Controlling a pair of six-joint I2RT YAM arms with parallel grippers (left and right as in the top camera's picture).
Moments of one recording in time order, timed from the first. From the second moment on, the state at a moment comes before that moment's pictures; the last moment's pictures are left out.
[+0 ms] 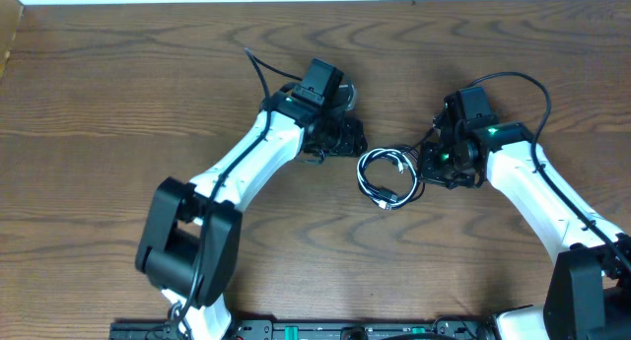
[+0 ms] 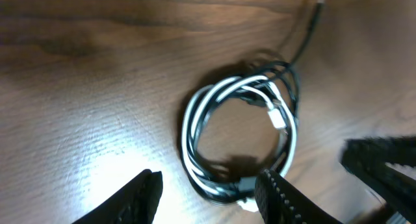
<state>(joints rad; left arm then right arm) -0.48 1.89 1.36 -0.66 0.41 -0.40 0.23 1.60 1.04 -0.78 -0.25 0.42</state>
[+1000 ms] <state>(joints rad) -0.61 2.06 1.37 -0.61 0.24 -0.65 0.23 1.60 1.04 -0.75 -0.22 0.41</state>
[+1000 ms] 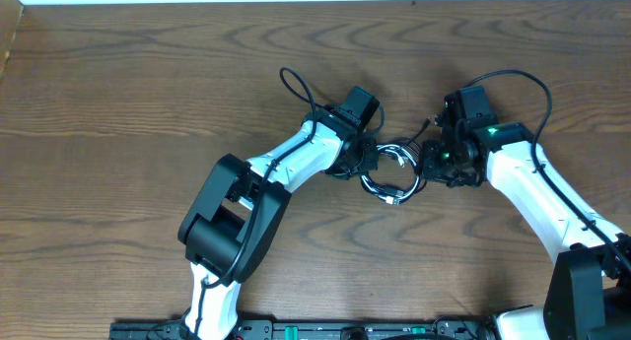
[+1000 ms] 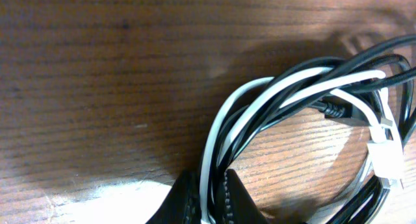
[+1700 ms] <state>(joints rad) -0.62 1.66 1.37 -0.74 0.23 -0.44 0.16 1.60 1.04 -0.46 -0.78 0.39</state>
